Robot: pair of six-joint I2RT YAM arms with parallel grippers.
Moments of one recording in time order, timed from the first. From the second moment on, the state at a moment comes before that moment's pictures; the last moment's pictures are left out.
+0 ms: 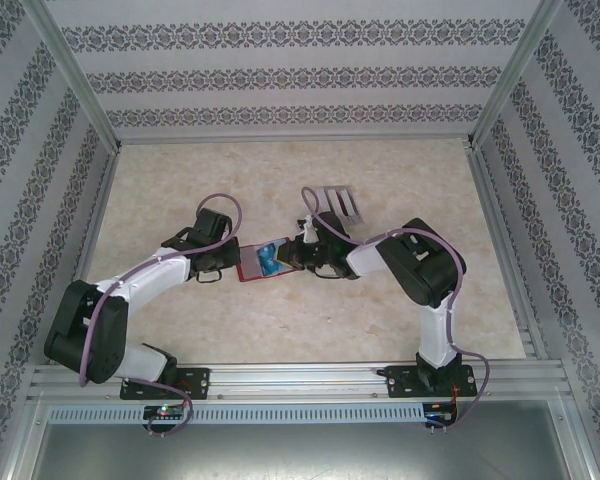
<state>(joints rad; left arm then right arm) -0.36 1.41 0.76 -0.37 0.02 -0.58 0.62 2.01 0.89 0.52 -0.66 1.04</state>
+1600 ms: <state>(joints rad) -0.36 1.62 0.82 -0.37 0.01 -0.55 0.60 2.13 1.02 0.51 -0.83 1.00</state>
